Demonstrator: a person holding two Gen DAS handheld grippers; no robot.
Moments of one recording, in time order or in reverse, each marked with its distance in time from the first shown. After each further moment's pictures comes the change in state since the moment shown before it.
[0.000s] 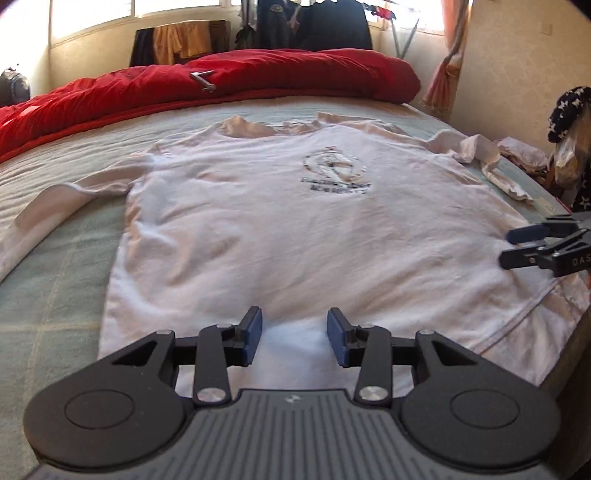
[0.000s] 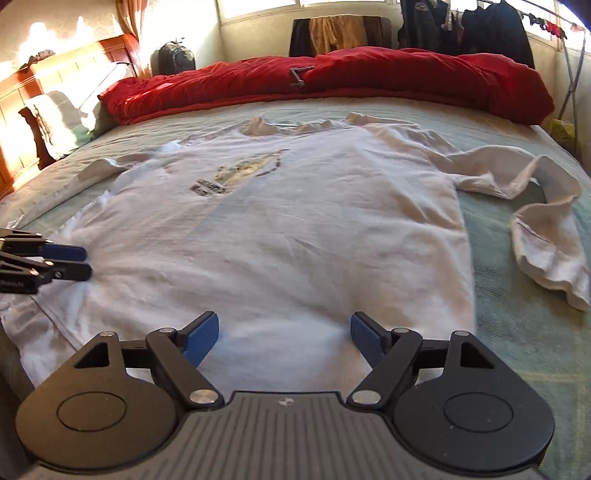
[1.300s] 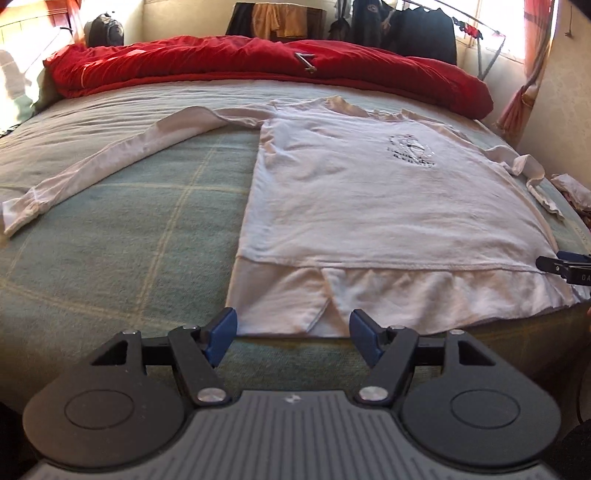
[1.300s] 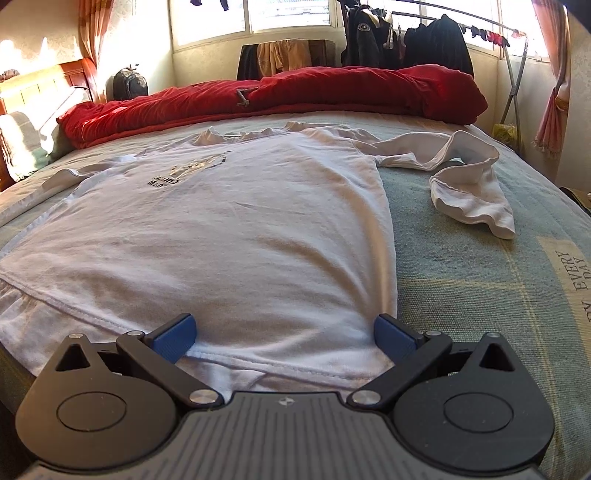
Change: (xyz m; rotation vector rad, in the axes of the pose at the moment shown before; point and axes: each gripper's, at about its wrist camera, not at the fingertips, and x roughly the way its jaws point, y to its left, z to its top) left arm -0.093 0.025 -0.065 -0.205 0.053 0.144; right arm -0.016 0.008 -0.049 0.053 -0.117 -0.107
